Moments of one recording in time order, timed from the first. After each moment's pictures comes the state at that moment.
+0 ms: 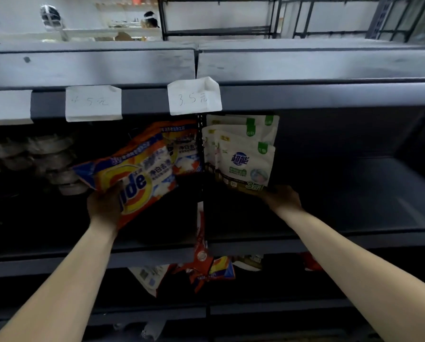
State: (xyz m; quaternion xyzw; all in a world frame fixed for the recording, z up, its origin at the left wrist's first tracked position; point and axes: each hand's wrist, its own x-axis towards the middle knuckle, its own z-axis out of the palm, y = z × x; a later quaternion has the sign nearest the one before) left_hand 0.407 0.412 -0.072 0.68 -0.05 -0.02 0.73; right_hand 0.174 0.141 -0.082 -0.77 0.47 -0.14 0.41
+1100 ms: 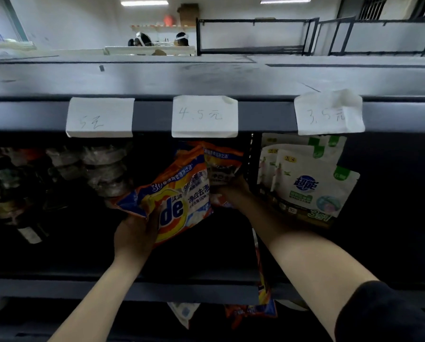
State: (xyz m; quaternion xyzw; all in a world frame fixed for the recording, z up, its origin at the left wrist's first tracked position) left_hand 0.461 0.469 -0.106 0.87 -0.26 0.15 0.39; right_hand 0.413 0.228 -0.072 -0.76 0.35 -0.15 0.52
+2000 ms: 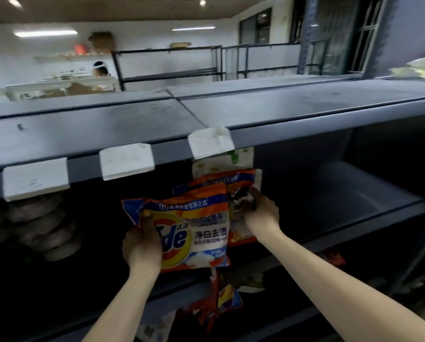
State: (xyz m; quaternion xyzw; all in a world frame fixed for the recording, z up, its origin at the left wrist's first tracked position) left_hand 0.367 0.388 -0.050 0.79 -0.16 0.00 0.59; right_hand 0.197 0.229 -0.038 -0.75 0.49 -0.32 0.30
